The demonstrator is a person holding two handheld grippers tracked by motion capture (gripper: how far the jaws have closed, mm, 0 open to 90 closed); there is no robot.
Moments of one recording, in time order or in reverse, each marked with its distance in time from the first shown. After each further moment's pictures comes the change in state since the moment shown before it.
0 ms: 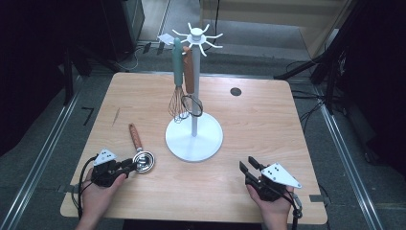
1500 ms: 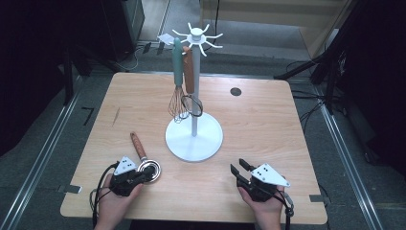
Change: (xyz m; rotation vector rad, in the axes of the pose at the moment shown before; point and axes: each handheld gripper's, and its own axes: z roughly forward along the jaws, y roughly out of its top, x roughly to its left) left arm -0.059 -0.004 0.015 0.035 -0.070 0.091; right arm 0.016 -0.005 0.013 0.034 0.058 -0.030
